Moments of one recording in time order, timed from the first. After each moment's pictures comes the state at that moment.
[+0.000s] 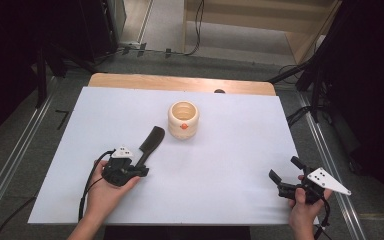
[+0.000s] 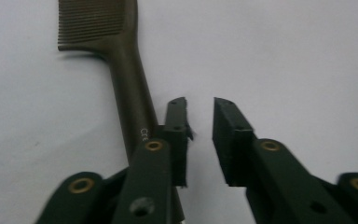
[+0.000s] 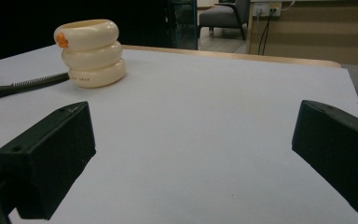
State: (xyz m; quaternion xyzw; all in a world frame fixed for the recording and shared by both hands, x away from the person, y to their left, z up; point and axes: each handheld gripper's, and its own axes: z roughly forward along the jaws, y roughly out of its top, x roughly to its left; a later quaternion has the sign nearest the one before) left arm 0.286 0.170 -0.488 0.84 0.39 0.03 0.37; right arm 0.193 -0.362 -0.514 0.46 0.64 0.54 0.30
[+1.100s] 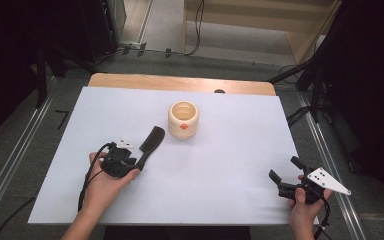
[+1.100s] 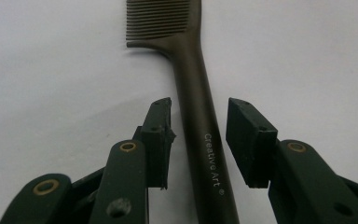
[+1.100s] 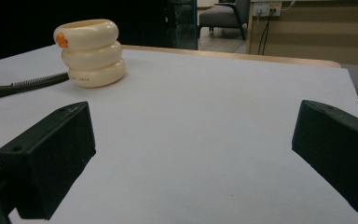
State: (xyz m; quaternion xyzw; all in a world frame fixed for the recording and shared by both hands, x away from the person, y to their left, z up) left arm 0.303 0.166 -0.479 0.85 0.44 0.09 0.28; right arm 0.193 -0.363 -0.514 0.46 0.64 0.54 0.29
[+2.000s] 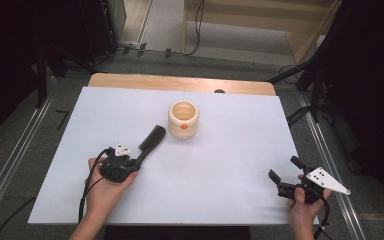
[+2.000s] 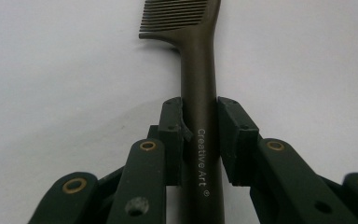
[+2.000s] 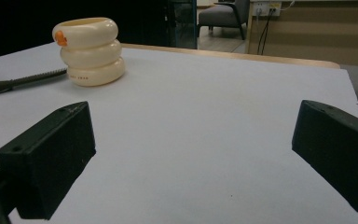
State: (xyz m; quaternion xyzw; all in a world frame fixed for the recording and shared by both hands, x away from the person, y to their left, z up) left arm 0.290 0.170 -0.490 0.83 0.45 0.14 0.30; right arm 0.194 -0.362 -0.514 0.46 0.64 0.54 0.30
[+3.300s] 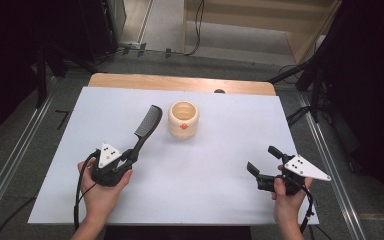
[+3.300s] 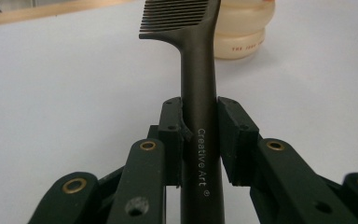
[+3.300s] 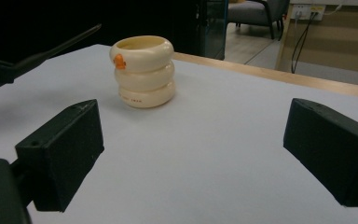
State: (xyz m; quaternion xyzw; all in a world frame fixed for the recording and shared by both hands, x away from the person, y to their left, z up) left arm 0.265 0.179 -0.464 0.77 0.42 0.23 0.42; right arm 0.210 -0.296 -0.466 0.42 0.68 0.54 0.27
